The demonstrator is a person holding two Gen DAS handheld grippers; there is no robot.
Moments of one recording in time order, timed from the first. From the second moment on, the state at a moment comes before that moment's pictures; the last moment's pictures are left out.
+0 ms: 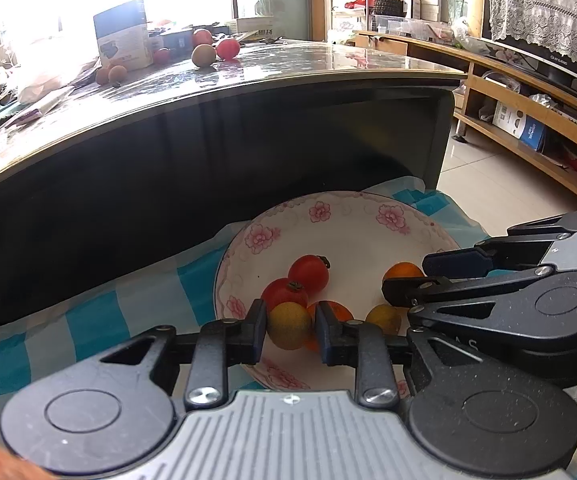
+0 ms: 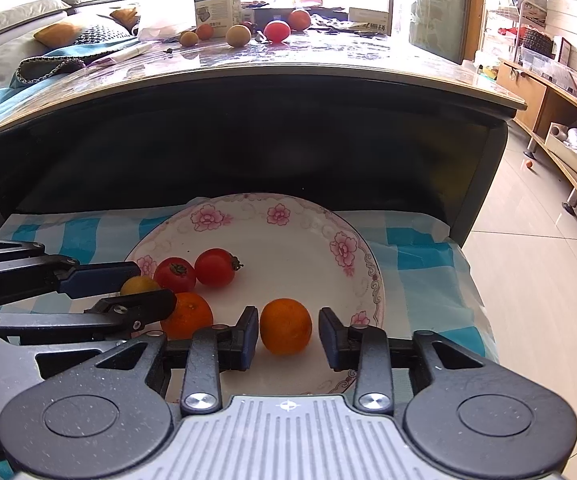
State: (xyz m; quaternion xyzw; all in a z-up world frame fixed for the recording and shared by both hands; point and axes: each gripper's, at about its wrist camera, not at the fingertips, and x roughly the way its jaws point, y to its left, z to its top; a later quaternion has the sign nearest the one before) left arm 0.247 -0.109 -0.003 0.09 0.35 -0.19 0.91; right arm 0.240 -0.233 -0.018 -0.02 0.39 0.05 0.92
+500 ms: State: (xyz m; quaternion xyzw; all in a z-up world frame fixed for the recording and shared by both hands) left arm 0.252 -0.108 -0.001 0.07 0.36 -0.18 0.91; right arm 0.244 -0.243 -0.018 0.01 0.39 0.05 0.92
